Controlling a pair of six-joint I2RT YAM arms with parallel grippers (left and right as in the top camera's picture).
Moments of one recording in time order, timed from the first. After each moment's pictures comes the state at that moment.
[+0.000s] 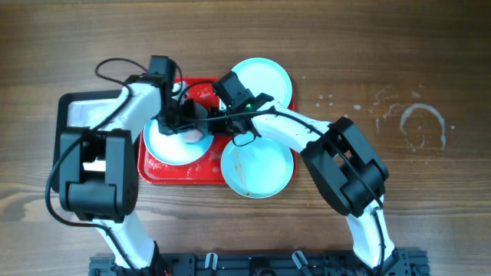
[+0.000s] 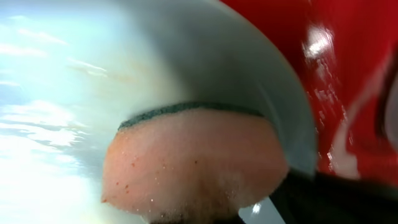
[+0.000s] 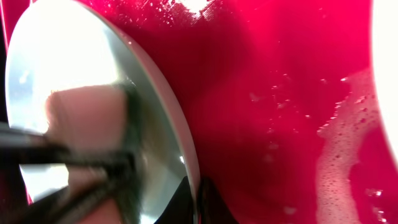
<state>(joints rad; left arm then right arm) -0.10 1.95 1.24 -0.77 0.27 -0.31 0.70 2.18 1.45 -0.34 -0.32 0.67</state>
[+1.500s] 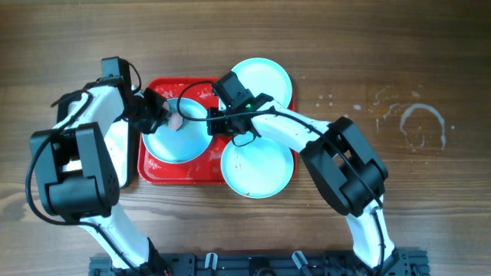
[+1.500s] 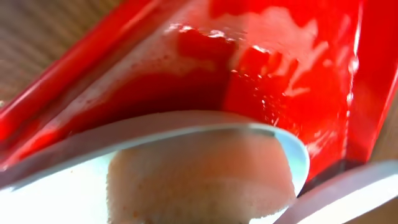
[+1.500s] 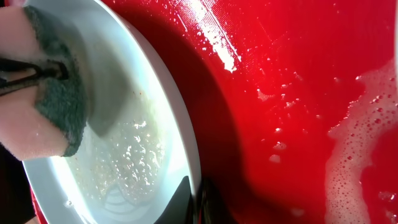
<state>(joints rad) 0.13 1.98 1.23 -0.66 0.44 -0.88 0.70 2.19 1.45 -0.33 -0.34 0.67</state>
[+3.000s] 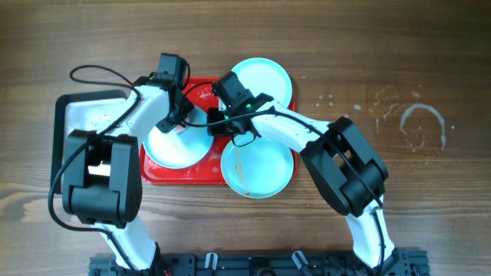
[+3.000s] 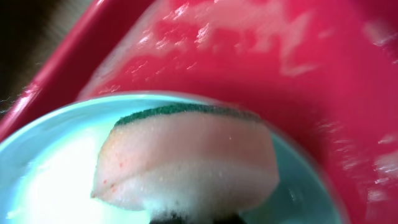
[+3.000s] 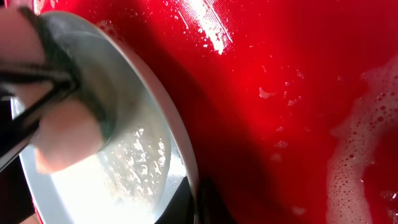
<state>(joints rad) -0.17 1.93 1.23 -0.71 -0.17 -0.88 0.70 2.19 1.45 -0.34 -0.34 0.66</state>
